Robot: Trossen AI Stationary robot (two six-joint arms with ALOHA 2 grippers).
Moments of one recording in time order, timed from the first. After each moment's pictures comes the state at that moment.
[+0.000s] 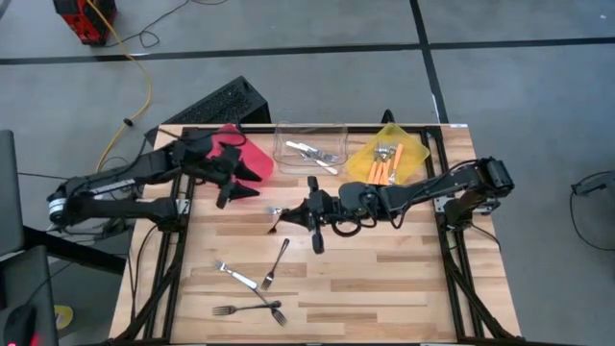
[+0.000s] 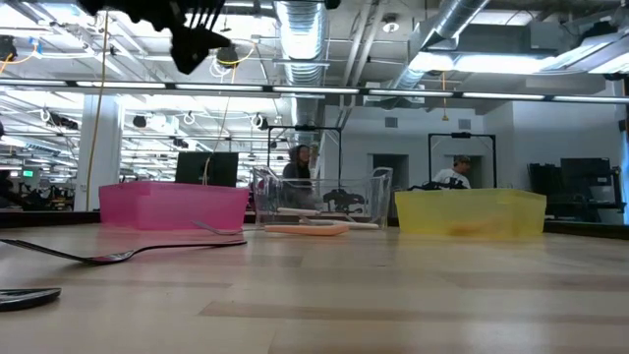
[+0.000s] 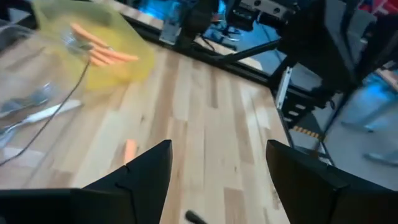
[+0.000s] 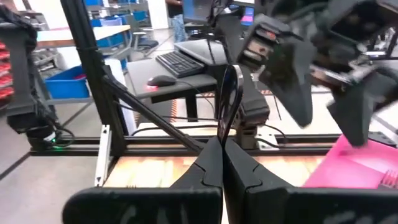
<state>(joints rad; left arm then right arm) 0.38 0.88 0.83 -0.38 0.50 -0.22 0.17 1.64 1.26 0.31 0.09 0.09</state>
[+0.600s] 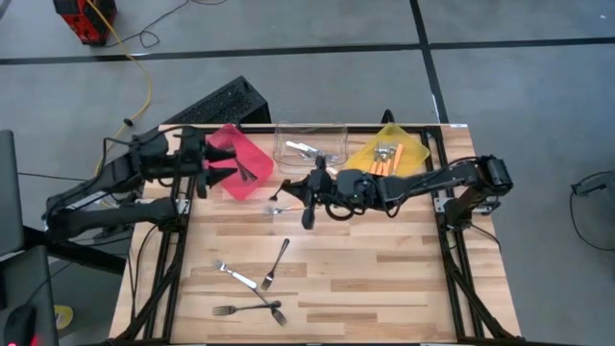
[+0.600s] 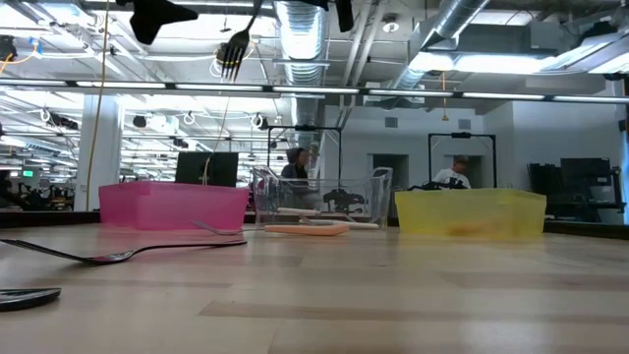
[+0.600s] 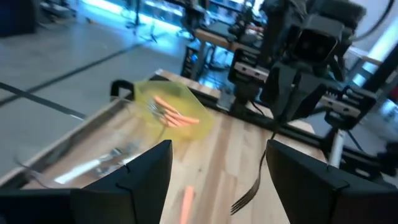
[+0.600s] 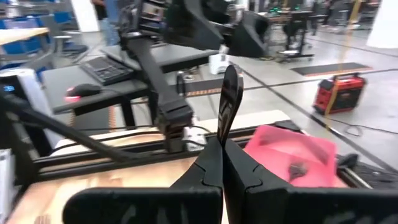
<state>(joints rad) 0.41 0.59 0.83 -0.44 0.20 -0.24 0.09 1.64 1.26 0.29 0.30 0.09</state>
